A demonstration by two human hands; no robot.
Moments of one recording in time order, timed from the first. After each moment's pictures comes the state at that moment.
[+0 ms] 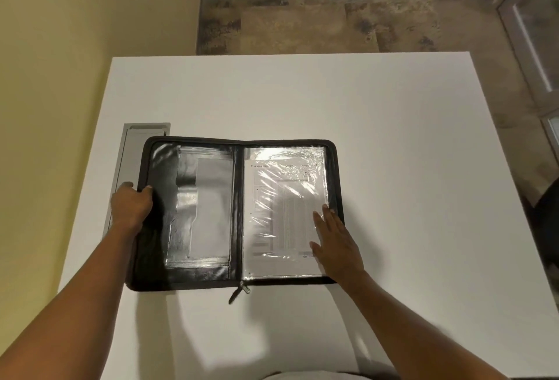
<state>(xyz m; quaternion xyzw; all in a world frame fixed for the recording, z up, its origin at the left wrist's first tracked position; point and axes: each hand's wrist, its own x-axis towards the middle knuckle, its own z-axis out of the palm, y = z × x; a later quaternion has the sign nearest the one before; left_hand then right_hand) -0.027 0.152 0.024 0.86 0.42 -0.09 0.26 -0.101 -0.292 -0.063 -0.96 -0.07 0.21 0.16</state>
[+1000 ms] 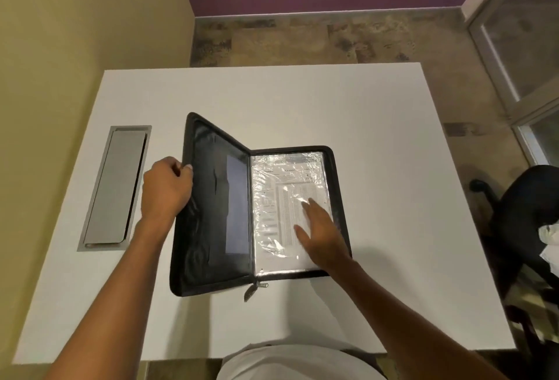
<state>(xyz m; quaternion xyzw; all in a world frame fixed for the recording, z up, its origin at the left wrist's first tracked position) -0.063 -0.049 0.150 0.91 0.27 0.00 0.32 -0.127 -0.362 0.014 -0.93 -0.07 0.12 0.35</state>
